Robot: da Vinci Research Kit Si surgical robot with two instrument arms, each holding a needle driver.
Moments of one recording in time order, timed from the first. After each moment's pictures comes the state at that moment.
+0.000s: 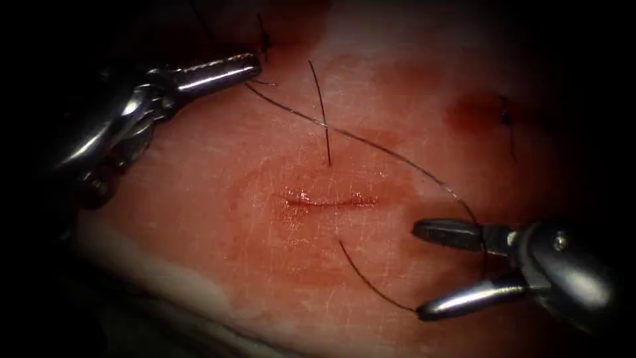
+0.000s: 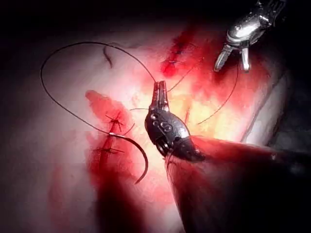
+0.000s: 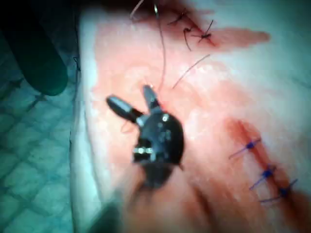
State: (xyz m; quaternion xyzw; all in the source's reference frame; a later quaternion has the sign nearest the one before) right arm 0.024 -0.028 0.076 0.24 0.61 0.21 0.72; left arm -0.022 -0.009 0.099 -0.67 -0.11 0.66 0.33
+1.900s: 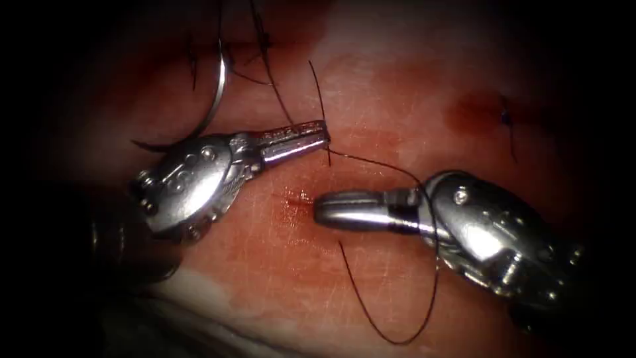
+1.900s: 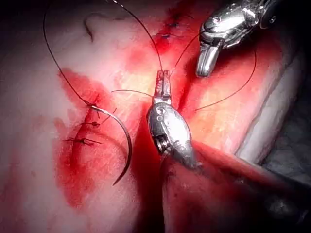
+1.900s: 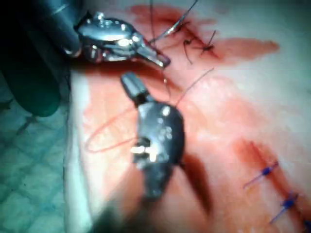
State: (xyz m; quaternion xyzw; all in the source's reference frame) right arm 0.031 -0.027 0.082 0.21 0.65 0.23 0.69; left arm -0.028 -0.014 0.109 -0.70 -0.05 0.66 0.26
